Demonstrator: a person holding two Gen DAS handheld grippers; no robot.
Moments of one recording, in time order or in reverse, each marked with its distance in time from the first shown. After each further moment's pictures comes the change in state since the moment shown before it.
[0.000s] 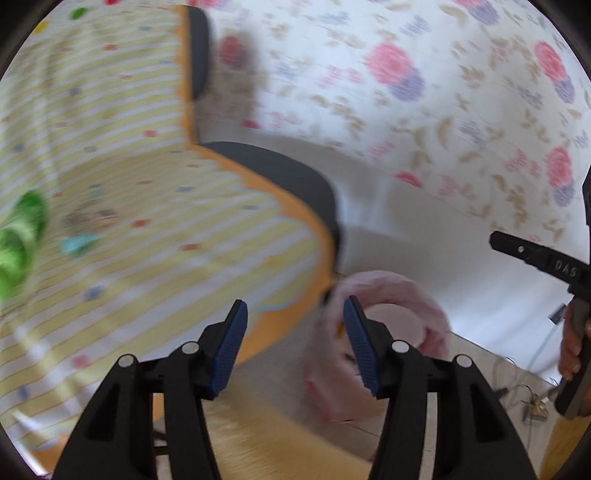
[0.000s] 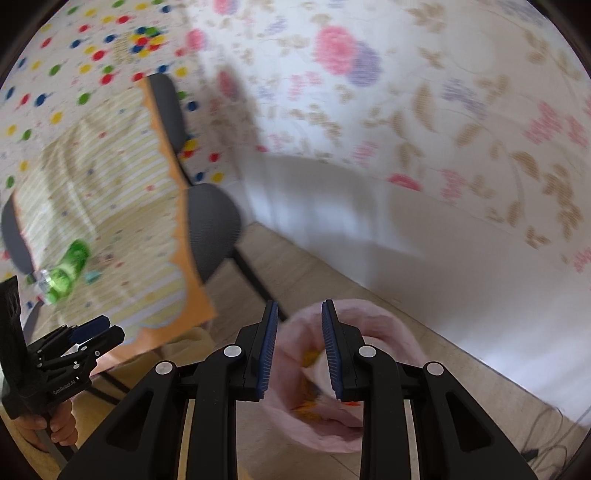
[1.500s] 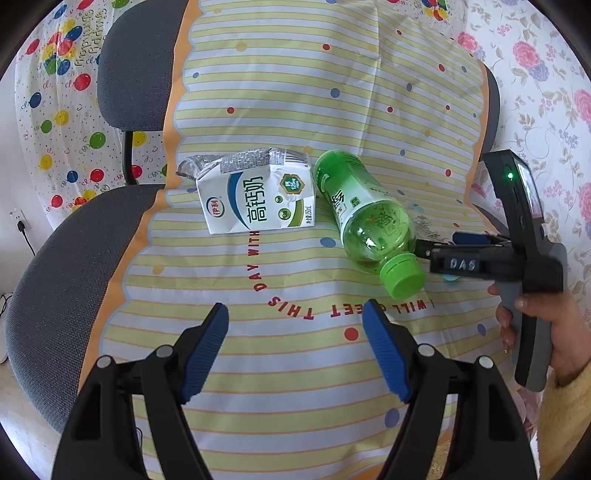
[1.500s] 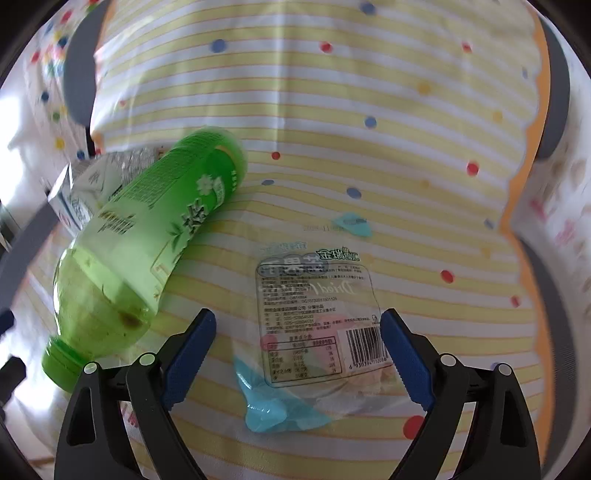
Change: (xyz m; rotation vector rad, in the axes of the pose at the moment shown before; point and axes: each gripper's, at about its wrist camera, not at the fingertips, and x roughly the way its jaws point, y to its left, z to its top) left arm -0.091 0.264 -0.031 -0.454 -0.046 0.459; right arm 0.246 0.374 0.053 -0.567 0.296 0.298
